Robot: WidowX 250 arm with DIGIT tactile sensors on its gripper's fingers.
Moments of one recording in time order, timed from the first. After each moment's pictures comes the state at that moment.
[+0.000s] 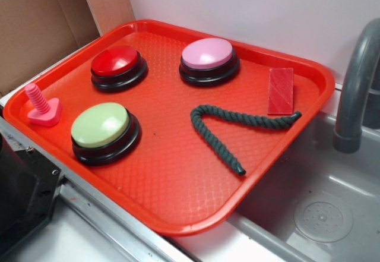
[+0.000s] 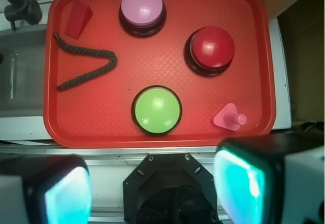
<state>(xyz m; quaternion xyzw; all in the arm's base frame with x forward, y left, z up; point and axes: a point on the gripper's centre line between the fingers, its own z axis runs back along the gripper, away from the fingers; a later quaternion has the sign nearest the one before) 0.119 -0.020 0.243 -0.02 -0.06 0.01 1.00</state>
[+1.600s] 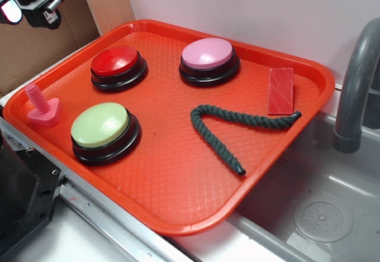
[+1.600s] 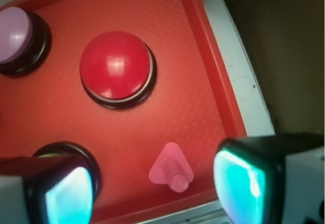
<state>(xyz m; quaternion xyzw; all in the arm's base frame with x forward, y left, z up) 0.167 0.101 0.141 0.00 -0.08 0.12 0.99</state>
